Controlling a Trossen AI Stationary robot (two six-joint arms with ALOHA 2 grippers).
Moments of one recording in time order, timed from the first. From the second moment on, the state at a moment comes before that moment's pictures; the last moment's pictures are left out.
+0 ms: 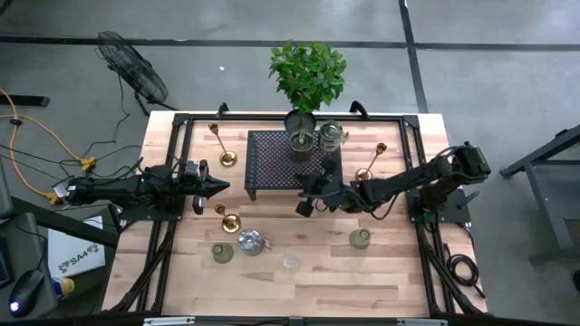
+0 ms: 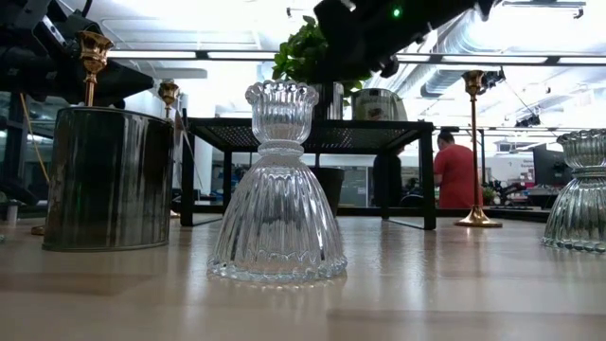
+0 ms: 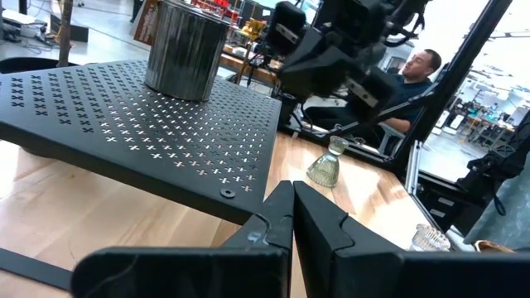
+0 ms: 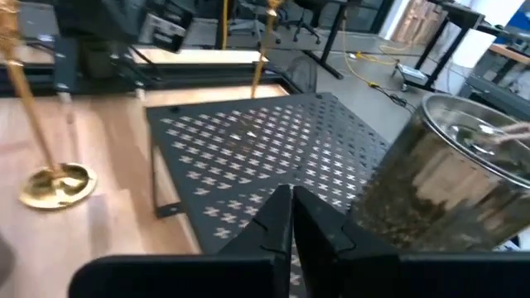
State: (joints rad) left arm 0.00 0.01 0.05 -0.03 -0.09 -0.35; right arm 0.18 1.61 0.96 0.25 0.73 0.08
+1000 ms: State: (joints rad) left arm 0.00 0.01 0.05 -0.03 -0.09 -0.35; right arm -0.01 1.61 0.96 0.25 0.67 0.11
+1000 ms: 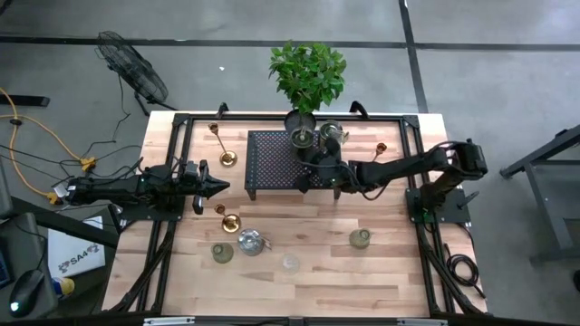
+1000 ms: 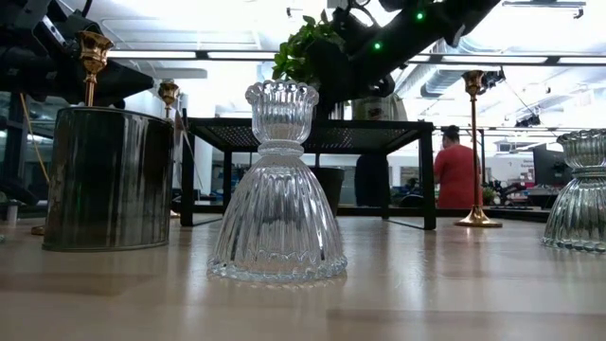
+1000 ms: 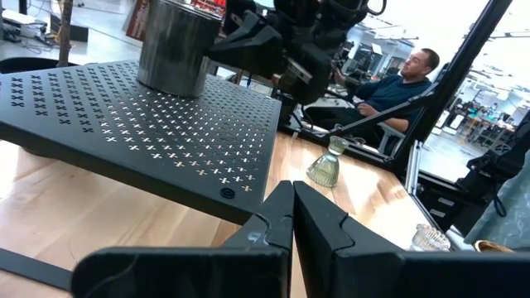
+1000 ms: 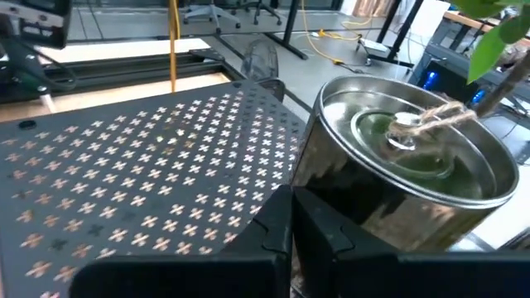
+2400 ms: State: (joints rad) left arm 0.00 0.01 0.05 -0.03 -0.09 -0.35; right arm 0.09 1.61 0.96 0.24 0.83 0.45
